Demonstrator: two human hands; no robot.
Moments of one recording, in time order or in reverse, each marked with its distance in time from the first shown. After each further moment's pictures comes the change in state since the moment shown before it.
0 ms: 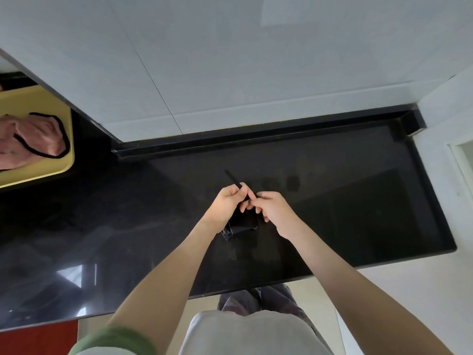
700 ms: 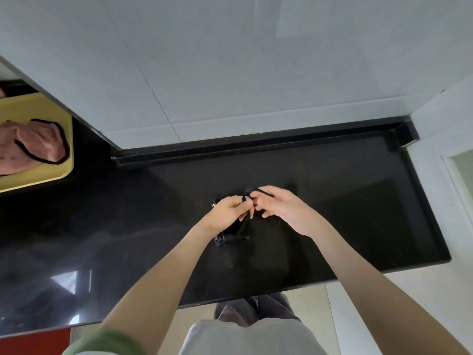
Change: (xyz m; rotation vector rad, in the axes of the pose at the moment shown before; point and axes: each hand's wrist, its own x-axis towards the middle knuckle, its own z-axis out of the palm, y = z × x) left_hand -0.001 0.013 0.000 0.442 -0.126 -0.009; right_hand -0.003 -0.009 -0.050 0.092 -0.306 -0.207
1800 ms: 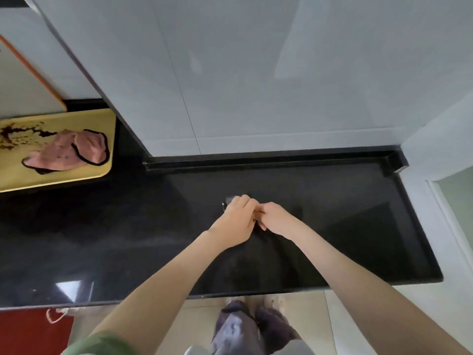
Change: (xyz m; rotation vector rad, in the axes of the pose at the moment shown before) left_hand -0.050 0.040 0.015 0.920 0.252 0.287; right_hand -0.018 -0.028 0.042 -0.620 0.098 0.108
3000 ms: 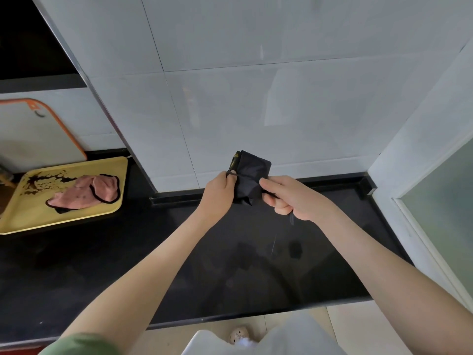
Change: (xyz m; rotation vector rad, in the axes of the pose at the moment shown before) left_hand 0.007 0.054 -0.126 -0.624 0.425 -0.419; right_hand -0.093 -0.048 -0.100 0.537 -0.066 -0.445
